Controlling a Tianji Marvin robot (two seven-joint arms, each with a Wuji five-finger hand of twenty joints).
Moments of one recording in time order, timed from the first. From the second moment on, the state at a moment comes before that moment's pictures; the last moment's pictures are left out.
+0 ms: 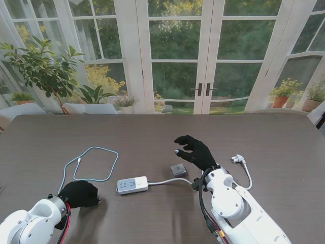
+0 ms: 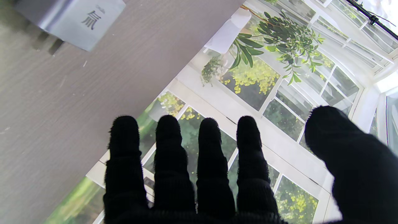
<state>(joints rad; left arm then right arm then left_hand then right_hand) 1.86 -1.03 -1.50 -1.69 0.91 -0.15 -0.23 -1.46 -1.20 1.07 -1.48 -0.26 -0.07 -0.22 0.80 -0.42 0.54 -0.14 0.96 0.13 0.73 0.58 1.04 0.24 0.61 0.97 0.81 0.36 1.11 0.95 0.41 0.35 1.45 1.00 0.19 -0.54 1.12 -0.15 0.45 -0.09 0.72 0.28 0.59 0.03 0.49 0.29 0.66 0.16 0.17 0.28 0.37 0.30 0.60 0.71</state>
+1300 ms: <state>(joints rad) 1.82 -1.08 -1.46 -1.61 0.45 -0.21 -0.12 -1.43 -1.20 1.04 -1.47 -0.33 -0.02 -0.24 0.75 -0.55 0.91 -0.28 1.00 0.19 0.90 0.60 1.21 0.20 0.74 1.14 1.25 0.15 1.62 0.75 1.05 0.24 1.80 0.97 0.19 -0.53 1.12 -0.15 0.45 -0.08 0.72 0.28 0.60 0.03 0.49 0.29 0.68 0.17 0.18 0.28 0.38 0.30 0.60 0.72</state>
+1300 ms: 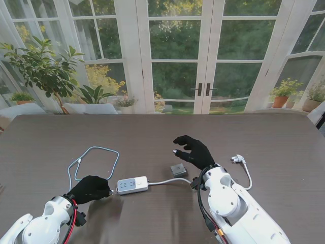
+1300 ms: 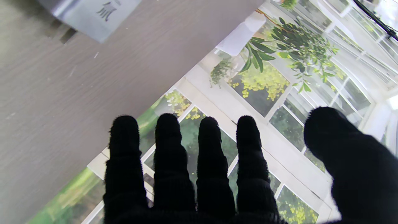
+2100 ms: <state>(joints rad) 1.74 -1.07 -1.47 -1.61 0.05 -0.21 -0.36 -1.20 -1.15 0.85 -1.33 -0.74 0.05 -0.18 0.74 -0.55 0.92 -0.28 1.00 0.19 0.91 0.63 1.22 0.20 0.74 1.15 1.26 0.15 1.63 0.75 1.05 0.24 1.80 0.96 0.23 -0.70 1.19 -0.15 0.59 -0.12 0.77 0.28 0.75 0.03 0.58 0.35 0.86 0.15 0.32 0.36 0.51 0.30 0.81 0.71</state>
